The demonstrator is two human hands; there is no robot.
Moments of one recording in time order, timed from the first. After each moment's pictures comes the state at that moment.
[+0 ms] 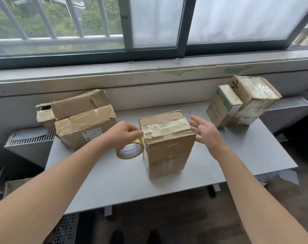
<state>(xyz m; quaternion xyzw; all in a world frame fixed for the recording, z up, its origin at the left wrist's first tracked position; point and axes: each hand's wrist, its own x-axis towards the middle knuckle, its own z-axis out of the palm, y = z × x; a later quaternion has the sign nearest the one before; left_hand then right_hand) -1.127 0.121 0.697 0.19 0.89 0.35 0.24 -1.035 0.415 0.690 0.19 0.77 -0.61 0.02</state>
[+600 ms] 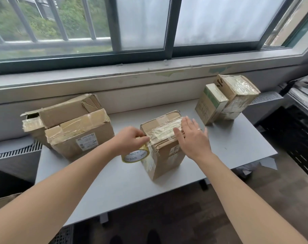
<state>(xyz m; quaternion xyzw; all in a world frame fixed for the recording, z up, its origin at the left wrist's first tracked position) -1.120 0.136 0.695 0.26 0.89 0.30 0.22 -1.020 0.370 0.679 0.16 0.98 -0.11 0.00</state>
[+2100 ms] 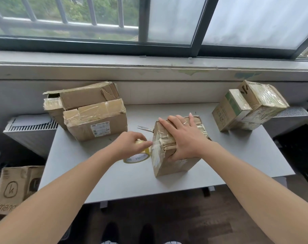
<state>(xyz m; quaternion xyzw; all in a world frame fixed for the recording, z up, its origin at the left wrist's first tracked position) -1.104 0.091 0.664 0.19 0.90 0.33 0.20 -1.066 0.336 0.695 -0.18 0.98 0.02 0.09</state>
